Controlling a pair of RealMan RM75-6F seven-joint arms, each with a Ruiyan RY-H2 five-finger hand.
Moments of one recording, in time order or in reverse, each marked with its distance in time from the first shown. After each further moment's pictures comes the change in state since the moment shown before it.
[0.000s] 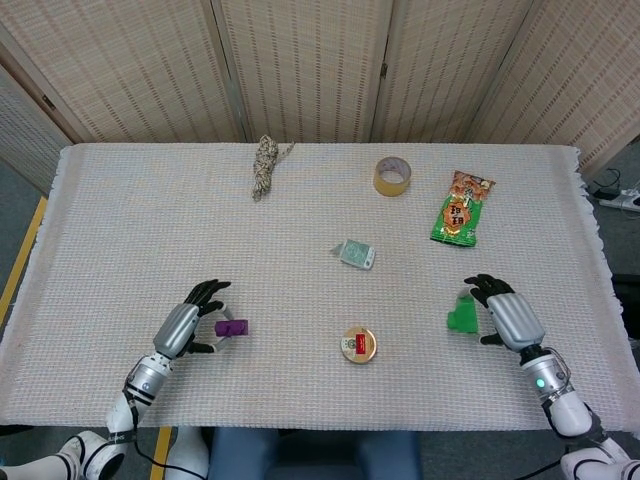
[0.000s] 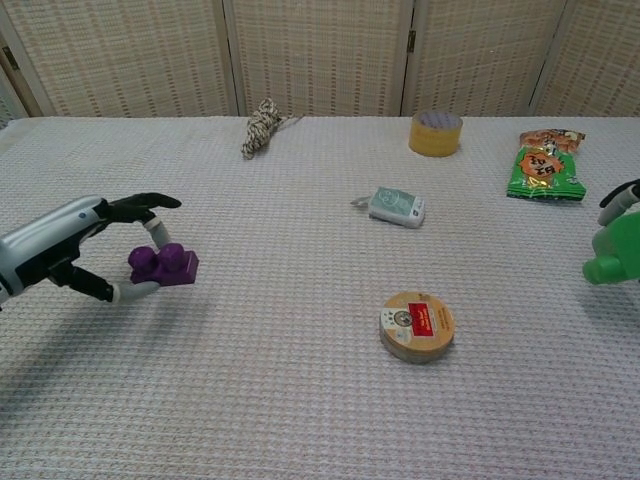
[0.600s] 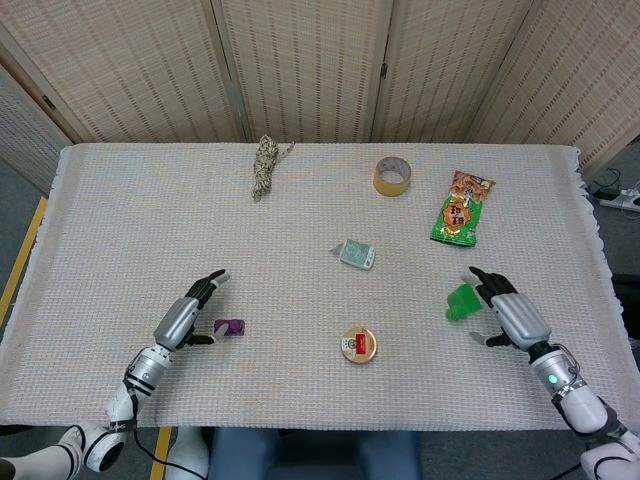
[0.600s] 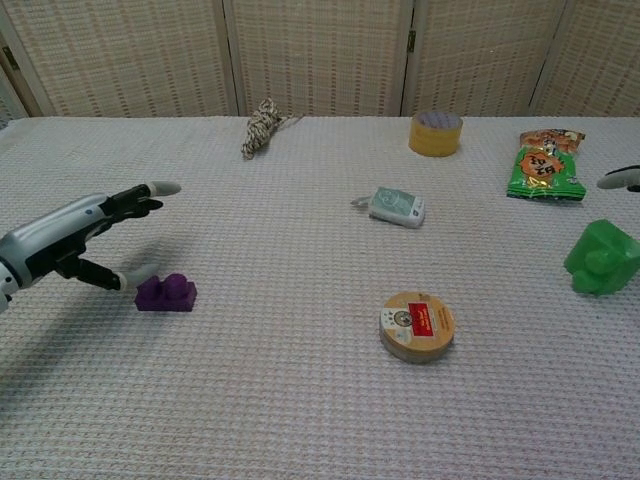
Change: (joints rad) left arm -0.028 -0.002 -0.003 0.048 -0.017 -0.027 -0.071; right arm 0.011 0.103 -0.005 -0.050 -0.073 -0.052 0.142
